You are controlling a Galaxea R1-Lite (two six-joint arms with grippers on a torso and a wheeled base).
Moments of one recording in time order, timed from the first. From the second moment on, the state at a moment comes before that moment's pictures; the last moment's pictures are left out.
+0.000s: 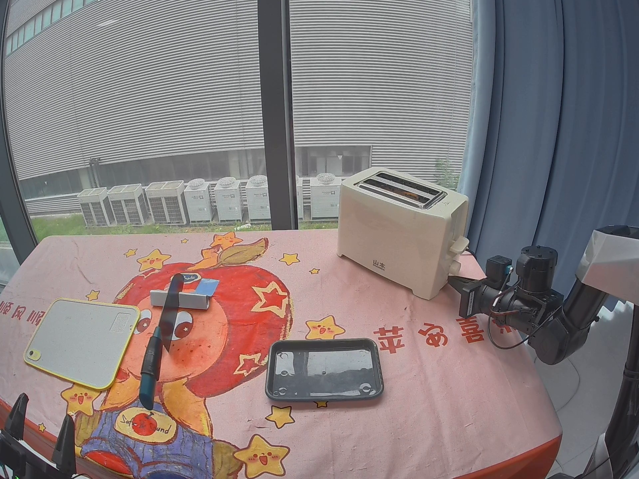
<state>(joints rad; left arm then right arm) -0.01 0.02 -0.02 -0.02 0.05 -0.04 0.21 2.19 -0.65 -1.22 0.22 0.03</state>
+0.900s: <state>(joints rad) -0.01 0.02 -0.02 -0.02 0.05 -0.04 0.21 2.21 -0.65 -1.22 0.21 0.02</state>
